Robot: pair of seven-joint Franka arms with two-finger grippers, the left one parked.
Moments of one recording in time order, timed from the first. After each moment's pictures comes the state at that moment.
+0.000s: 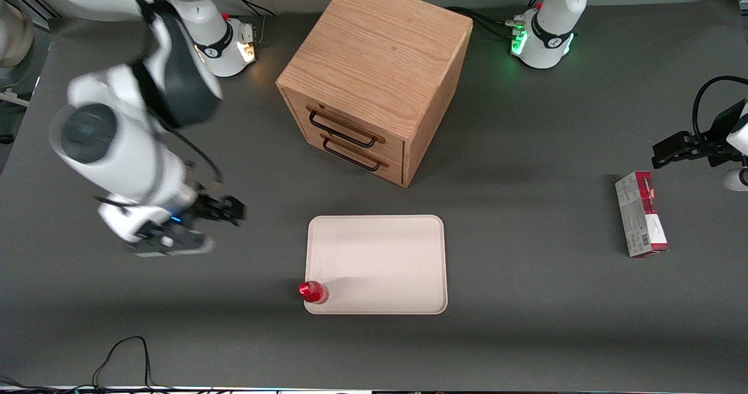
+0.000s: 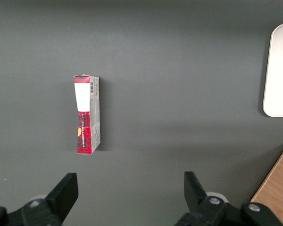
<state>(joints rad) 0.27 0.31 -0.01 -1.42 -0.07 1.74 0.23</state>
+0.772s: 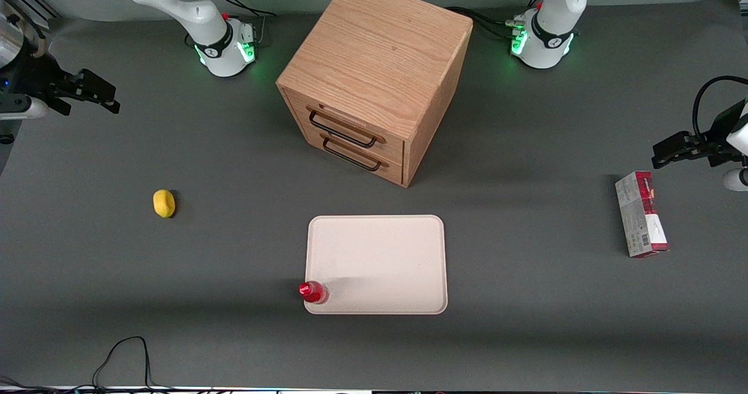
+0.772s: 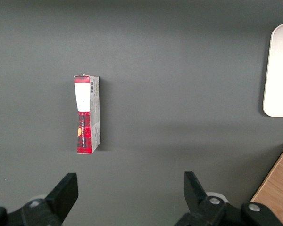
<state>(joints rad) 0.25 -0.21 -0.19 -1.76 -0.04 1.52 0.07</state>
